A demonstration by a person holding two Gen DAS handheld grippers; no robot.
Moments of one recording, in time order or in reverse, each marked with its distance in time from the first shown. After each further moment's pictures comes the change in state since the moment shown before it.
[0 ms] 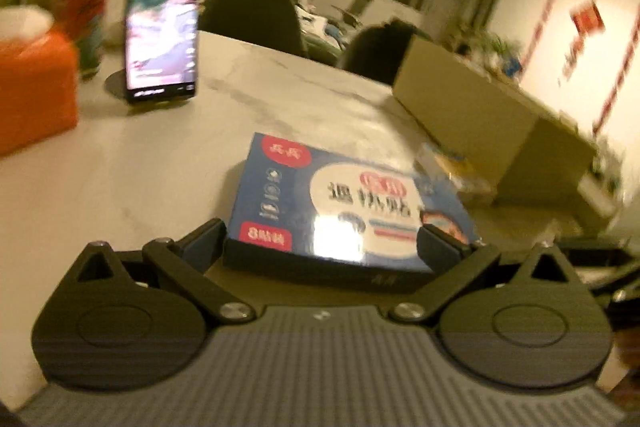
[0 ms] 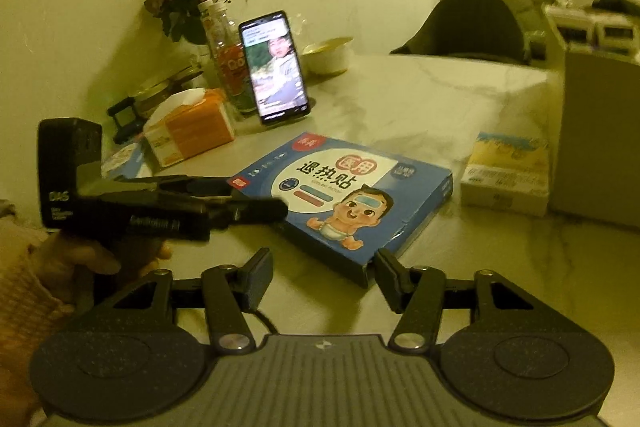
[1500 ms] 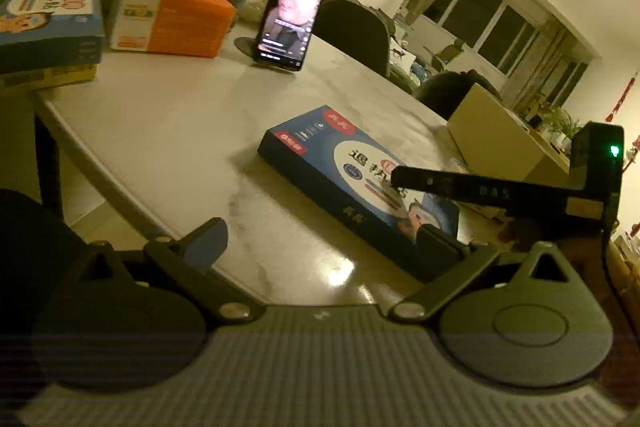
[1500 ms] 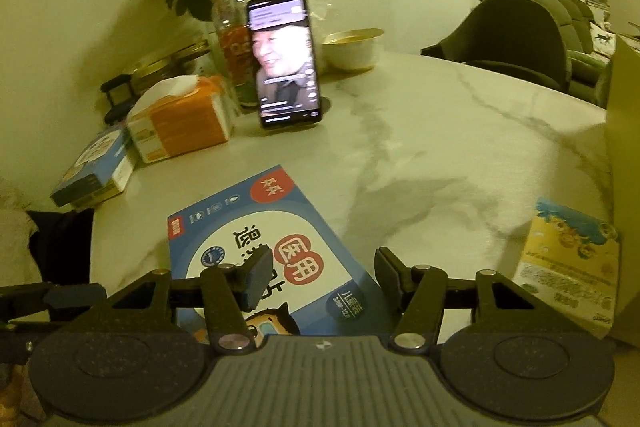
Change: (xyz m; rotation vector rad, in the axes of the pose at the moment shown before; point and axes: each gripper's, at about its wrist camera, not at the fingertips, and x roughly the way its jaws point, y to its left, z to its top) left arm -0.093 -0.018 -0.063 -0.268 -0.085 0.204; right arm 0.073 0.004 0.049 -0.142 0.048 0.016
